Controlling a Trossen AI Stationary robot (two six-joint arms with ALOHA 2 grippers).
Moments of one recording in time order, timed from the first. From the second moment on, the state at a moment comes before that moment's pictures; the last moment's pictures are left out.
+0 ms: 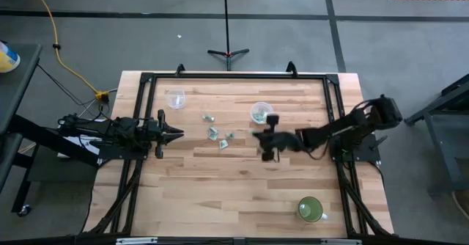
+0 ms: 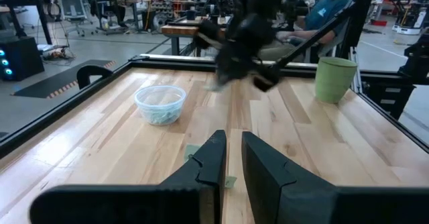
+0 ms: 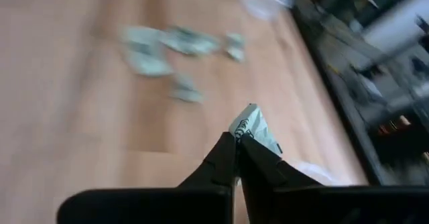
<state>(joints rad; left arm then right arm) -0.18 0.01 0.10 -0.17 -0.28 -0.05 0.12 1.54 0.60 0.41 0.51 -0.29</state>
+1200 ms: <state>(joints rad) -0.18 0.01 0.10 -0.18 -0.28 -0.06 -0.15 0.74 0.01 0.69 -0.02 0.09</state>
